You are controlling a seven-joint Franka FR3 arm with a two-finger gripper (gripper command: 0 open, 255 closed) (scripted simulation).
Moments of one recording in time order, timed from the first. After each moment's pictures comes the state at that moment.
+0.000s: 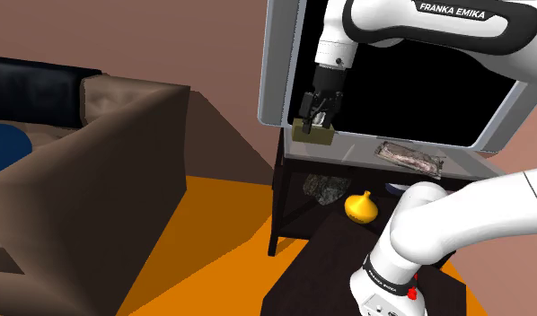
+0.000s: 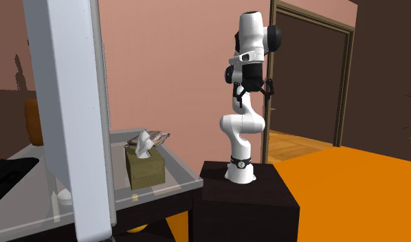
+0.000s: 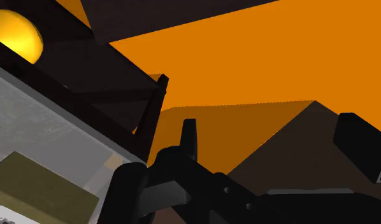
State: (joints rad) arm -0.01 -0.74 0.00 -2.26 0.08 1.50 0.15
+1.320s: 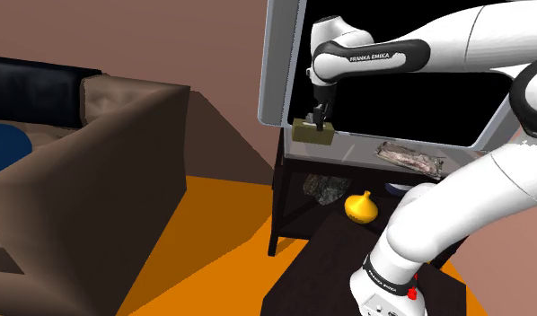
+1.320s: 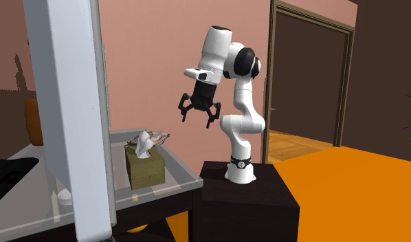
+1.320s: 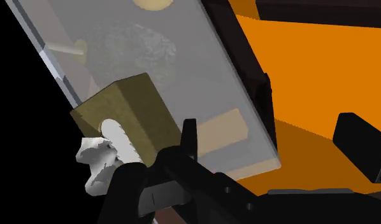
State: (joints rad) arm -0.09 -0.44 -0.19 -2.22 -0.39 1.75 -0.32
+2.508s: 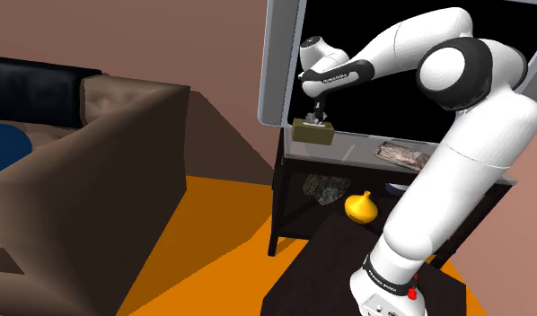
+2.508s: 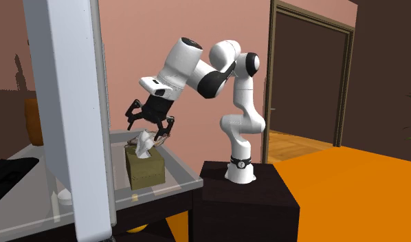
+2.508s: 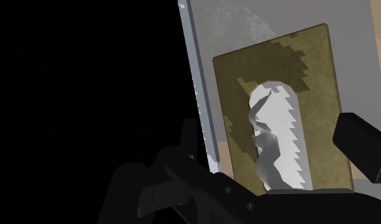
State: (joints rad) arm -0.17 -0.06 -0.31 -2.00 -0.65 2.06 -0.58
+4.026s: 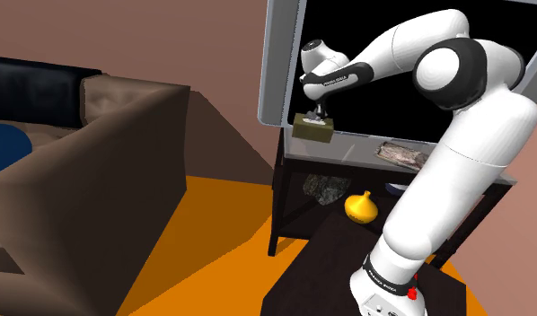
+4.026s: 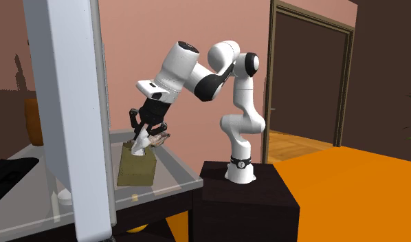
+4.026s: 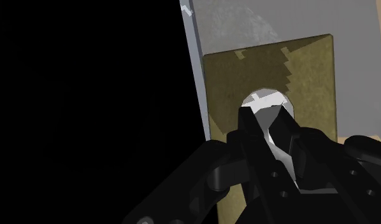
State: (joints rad) arm -0.18 -0.04 -0.33 -2.01 -0.65 2.09 -0.58
